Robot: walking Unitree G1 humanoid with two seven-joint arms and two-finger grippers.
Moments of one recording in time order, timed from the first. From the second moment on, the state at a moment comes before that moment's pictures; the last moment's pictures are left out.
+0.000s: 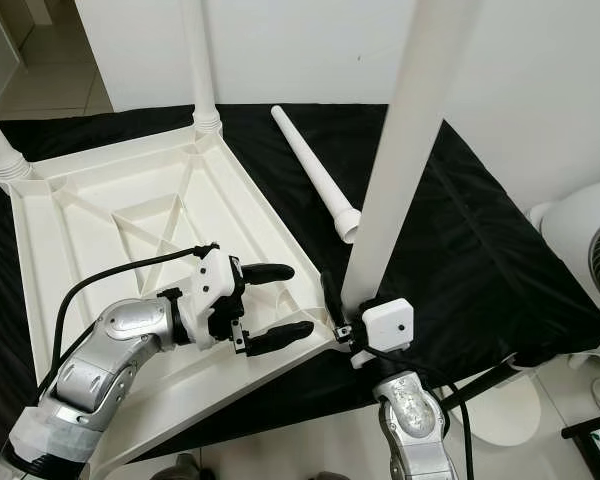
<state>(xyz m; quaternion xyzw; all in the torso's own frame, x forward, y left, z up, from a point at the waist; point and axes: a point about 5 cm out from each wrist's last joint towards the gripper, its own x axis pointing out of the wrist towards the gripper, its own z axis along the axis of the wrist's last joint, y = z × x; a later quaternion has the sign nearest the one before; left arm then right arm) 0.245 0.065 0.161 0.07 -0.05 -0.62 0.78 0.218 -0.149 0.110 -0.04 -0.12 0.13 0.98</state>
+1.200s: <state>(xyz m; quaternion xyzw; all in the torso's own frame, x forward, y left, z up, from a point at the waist) 0.244 0.062 0.160 0.07 -0.05 -0.62 0.78 0.227 -0.156 0.108 0.05 -0.08 0.10 0.99</state>
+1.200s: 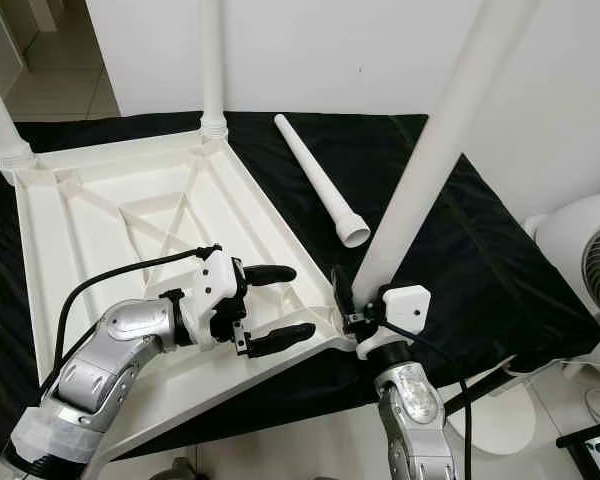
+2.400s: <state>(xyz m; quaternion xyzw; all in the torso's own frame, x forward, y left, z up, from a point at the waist) 0.244 0.055 0.163 0.07 -0.06 -0.62 0.78 0.226 -0.153 0.136 -0.16 -0.15 0.13 0.97</state>
